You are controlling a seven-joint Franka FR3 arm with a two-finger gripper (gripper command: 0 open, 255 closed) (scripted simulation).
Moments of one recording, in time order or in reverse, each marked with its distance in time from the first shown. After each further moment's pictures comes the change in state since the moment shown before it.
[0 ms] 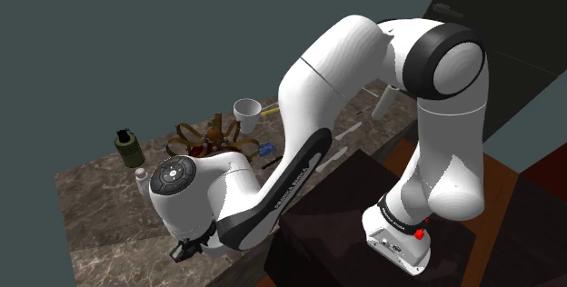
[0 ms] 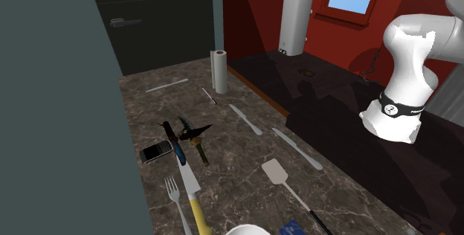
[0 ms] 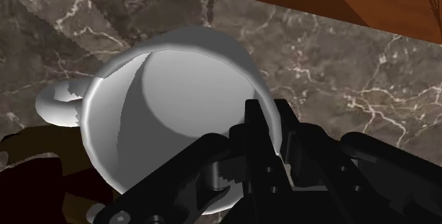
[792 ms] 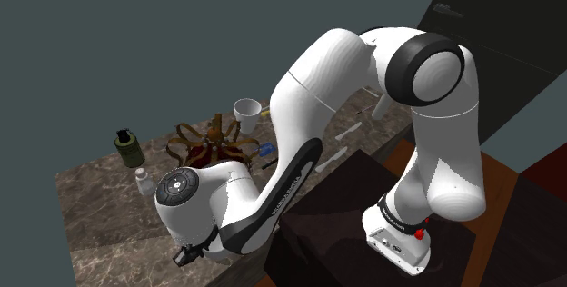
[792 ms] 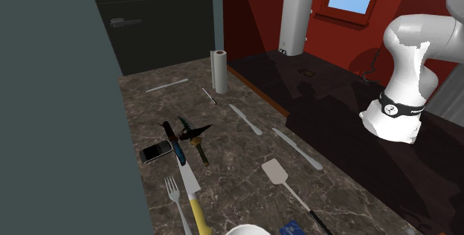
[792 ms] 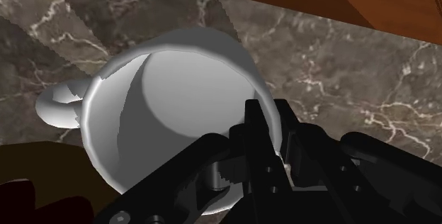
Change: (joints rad) arm 0.032 0.068 -0.044 0.008 -0.053 0.055 0.035
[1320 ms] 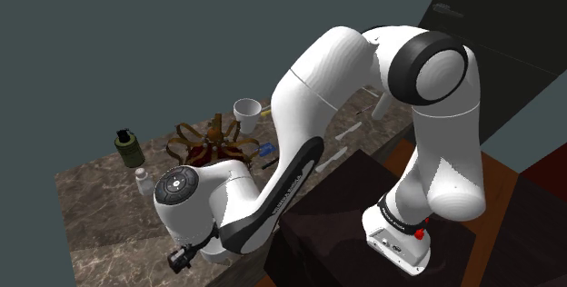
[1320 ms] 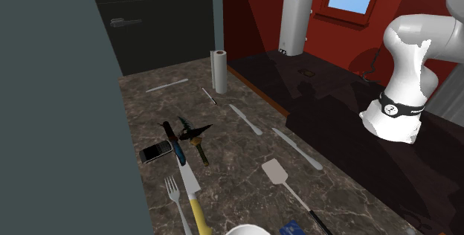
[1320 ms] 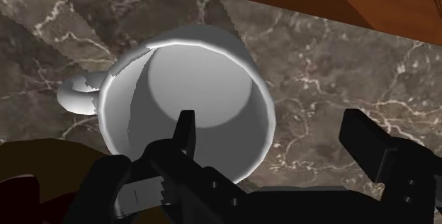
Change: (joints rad) arm -0.004 -0.011 0.008 -0.001 0.009 -0.010 -0.004
